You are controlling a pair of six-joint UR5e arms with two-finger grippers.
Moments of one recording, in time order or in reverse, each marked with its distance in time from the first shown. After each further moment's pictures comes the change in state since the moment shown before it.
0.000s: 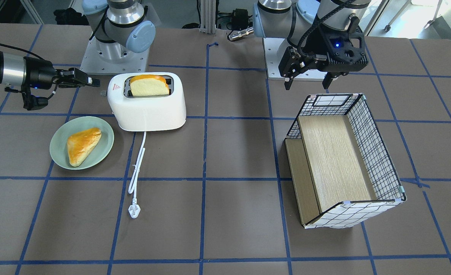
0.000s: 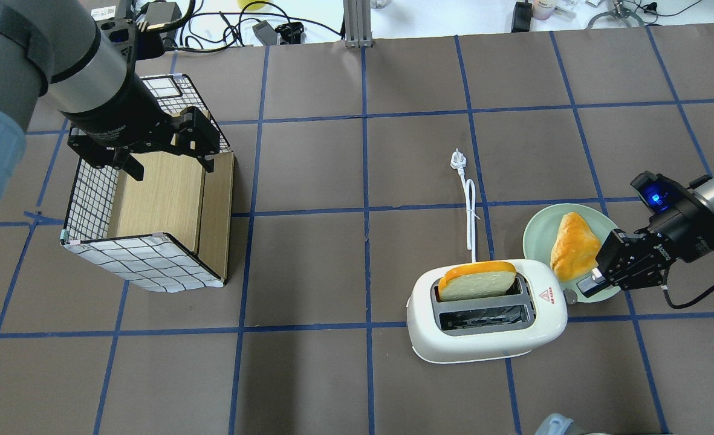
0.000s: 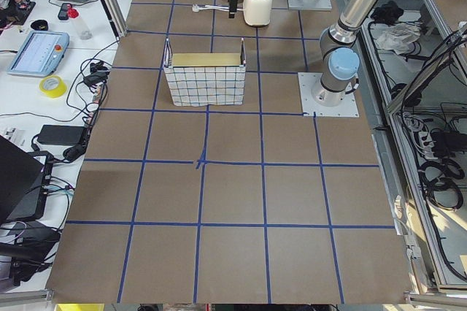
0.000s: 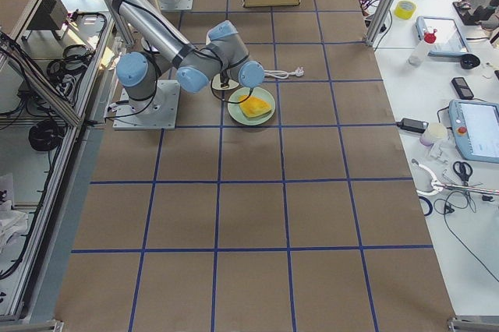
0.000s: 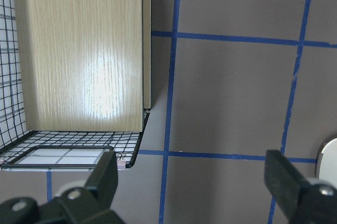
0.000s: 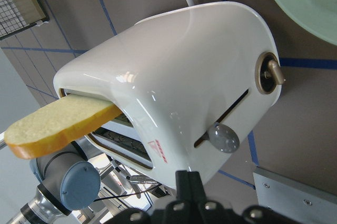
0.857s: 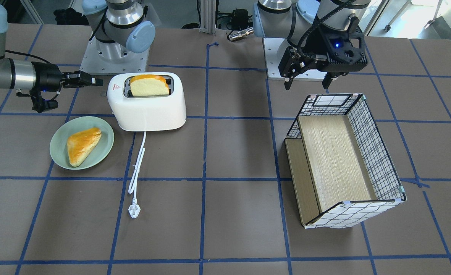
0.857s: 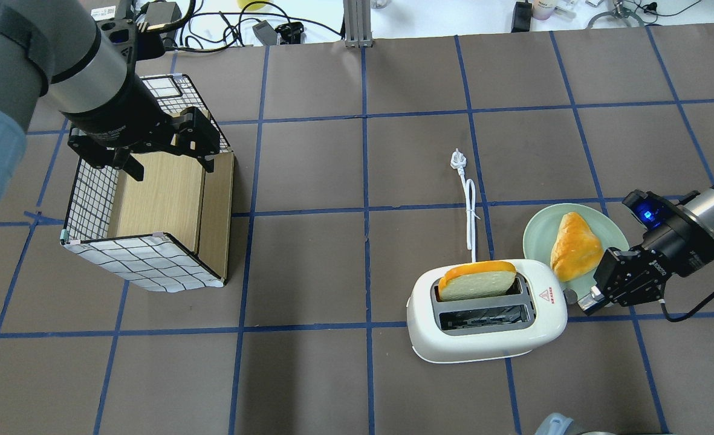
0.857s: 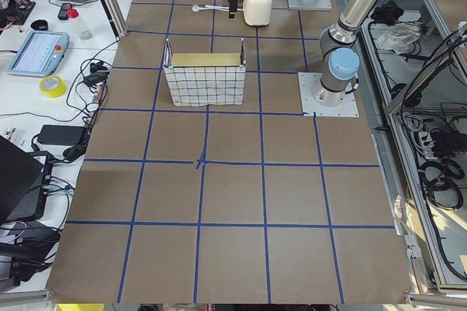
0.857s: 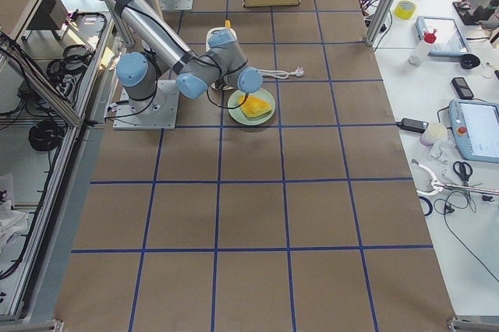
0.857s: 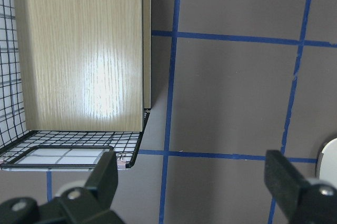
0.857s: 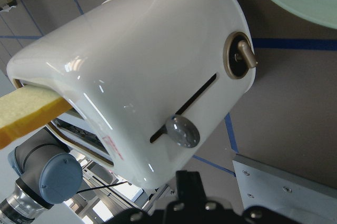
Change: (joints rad) left arm 0.000 0.000 0.000 0.000 0.000 0.000; right arm -0.007 0.014 0.054 -0.046 -0.072 0.015
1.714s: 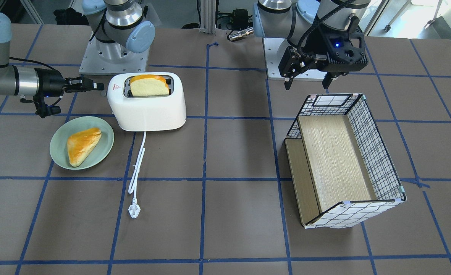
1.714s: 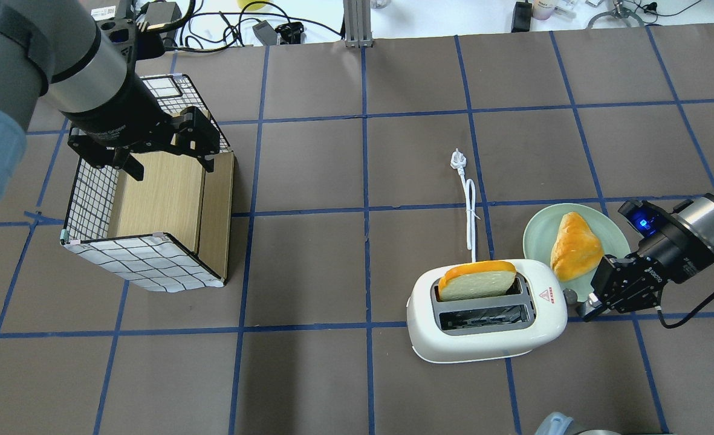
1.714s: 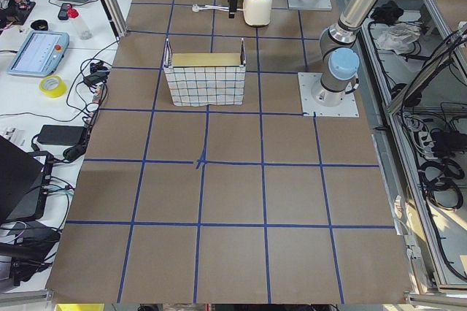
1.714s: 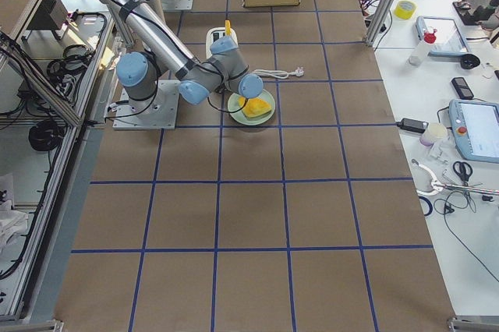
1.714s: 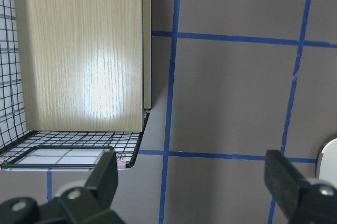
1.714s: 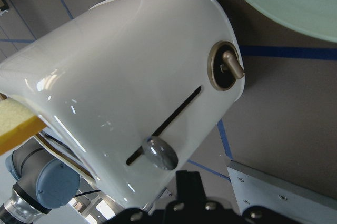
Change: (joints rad) left arm 0.000 0.000 0.001 0.000 0.000 0.000; right arm -0.001 0.046 0.016 -0.053 -0.001 0.012
